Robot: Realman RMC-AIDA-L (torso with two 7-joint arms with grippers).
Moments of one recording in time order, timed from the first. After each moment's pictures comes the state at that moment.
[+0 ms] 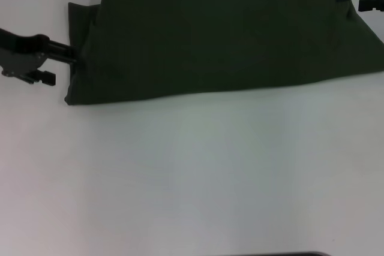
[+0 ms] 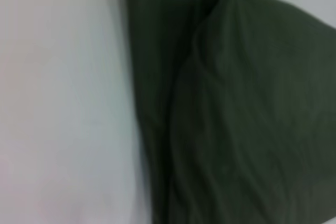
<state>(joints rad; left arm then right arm) -0.80 -1.85 0.77 0.57 2.49 1.51 -2.68 0.64 1.89 -0.62 -0.85 -2.34 -1.47 2.48</state>
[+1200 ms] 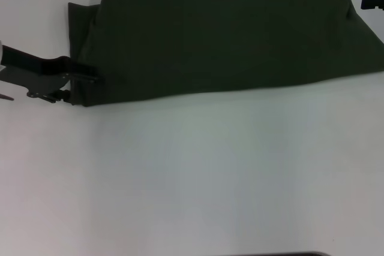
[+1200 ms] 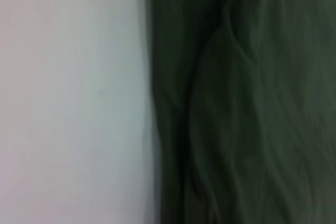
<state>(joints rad) -0.77 -1.92 0.76 0.50 2.49 1.38 -2.69 0.63 1.90 -0.55 -0.84 -2.34 -1.47 2.47</state>
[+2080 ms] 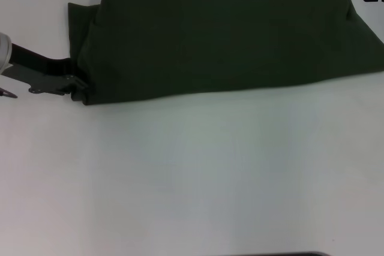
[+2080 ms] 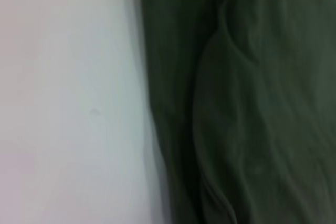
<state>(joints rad) -0.79 -1.93 0.84 0.53 2.51 1.34 -2.68 0.61 1.89 -0.54 -0.84 -2.27 -1.48 2.47</state>
